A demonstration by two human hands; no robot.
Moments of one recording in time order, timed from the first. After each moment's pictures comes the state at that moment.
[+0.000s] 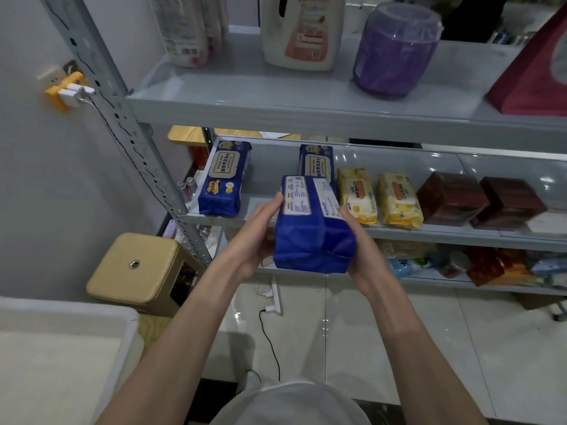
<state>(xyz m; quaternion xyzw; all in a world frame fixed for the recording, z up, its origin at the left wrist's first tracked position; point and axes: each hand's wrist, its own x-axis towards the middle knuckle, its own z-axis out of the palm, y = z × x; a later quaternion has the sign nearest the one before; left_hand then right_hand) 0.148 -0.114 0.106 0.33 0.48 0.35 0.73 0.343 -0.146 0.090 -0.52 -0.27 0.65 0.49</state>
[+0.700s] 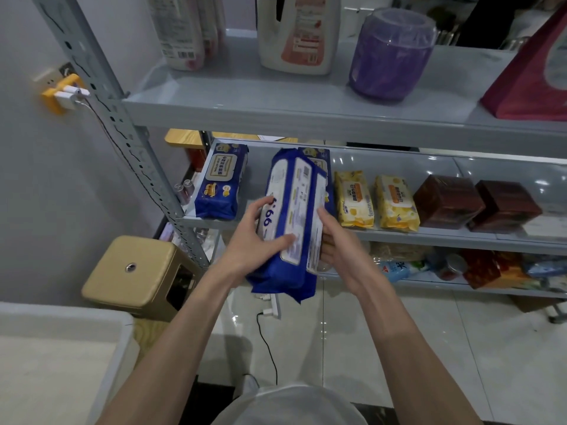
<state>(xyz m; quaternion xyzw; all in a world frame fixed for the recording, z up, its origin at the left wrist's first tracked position) 0.139 -0.126 0.111 0.53 0.53 0.36 0.56 0.331 -0.137 0.102 -0.57 -0.34 0.63 0.40</state>
